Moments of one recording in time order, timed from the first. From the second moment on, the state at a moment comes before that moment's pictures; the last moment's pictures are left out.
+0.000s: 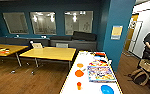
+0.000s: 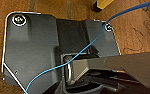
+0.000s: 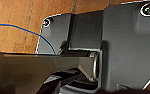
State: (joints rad) left arm 1.61 2.94 -2.47 0.01 -0.20 0.08; right arm -1.59 3.00 -2.57 -0.25 0.12 0.16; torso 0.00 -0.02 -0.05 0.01
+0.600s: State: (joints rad) left arm 1.60 2.94 -2.47 0.01 -0.20 0.08; right arm -1.59 3.00 -2.57 -0.25 0.12 0.16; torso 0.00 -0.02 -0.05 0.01
